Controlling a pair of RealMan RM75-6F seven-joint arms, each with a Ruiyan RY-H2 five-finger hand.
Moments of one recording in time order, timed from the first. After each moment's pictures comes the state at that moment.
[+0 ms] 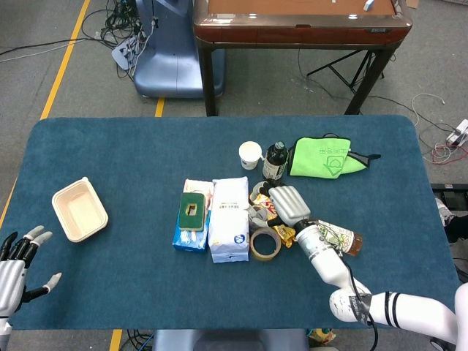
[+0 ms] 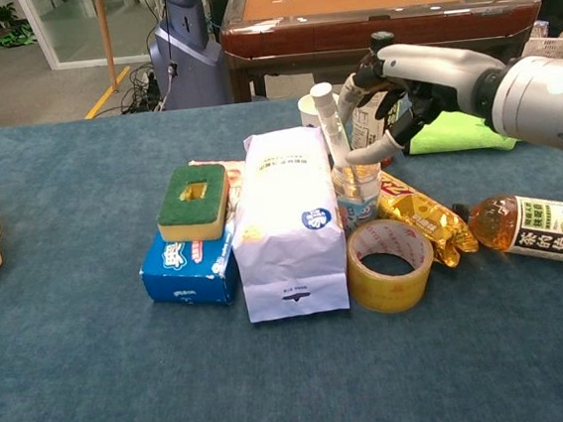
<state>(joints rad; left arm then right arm) -0.03 -1.09 -0.01 -1.69 1.55 1.56 -0.04 0.73 -1.49 0.27 -1.65 -1.01 0.93 -0.22</state>
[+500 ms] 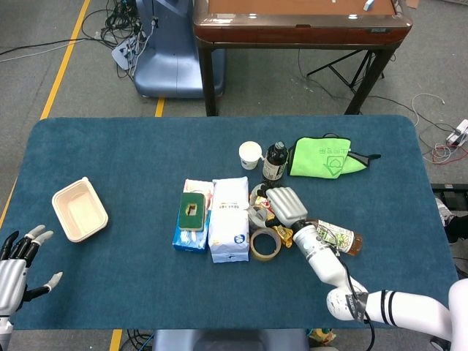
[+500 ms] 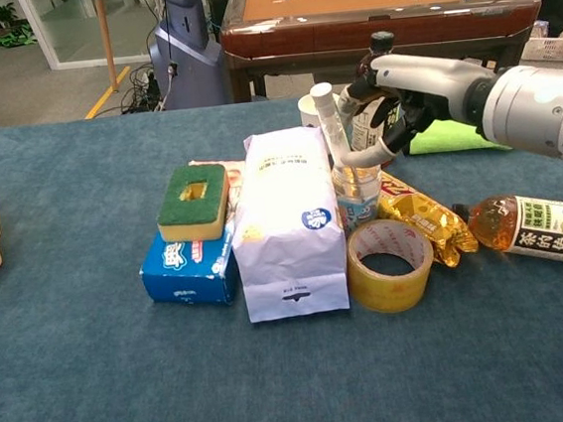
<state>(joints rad) -0.03 -1.10 -0.02 -1.69 1.54 1.55 -0.03 0.76 -1.51 0.25 -1.62 -0.99 0.92 -0.22</state>
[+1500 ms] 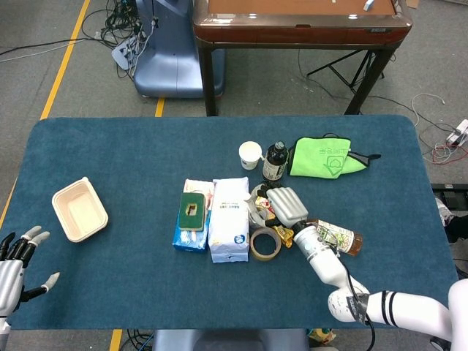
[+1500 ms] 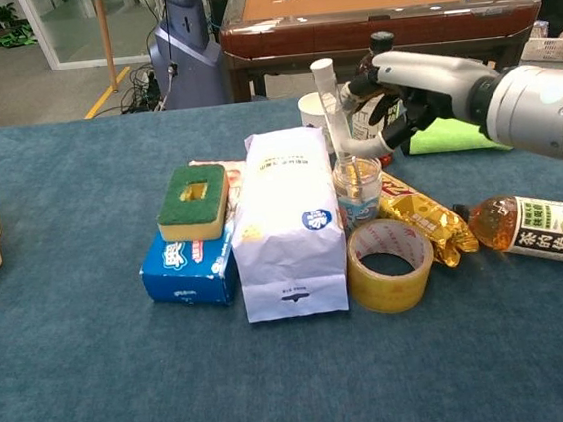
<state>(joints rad) -0.02 -1.10 -0.02 -1.68 1.53 1.55 -0.05 0.74 -1.50 0.24 -1.62 -1.05 0.95 -0.15</state>
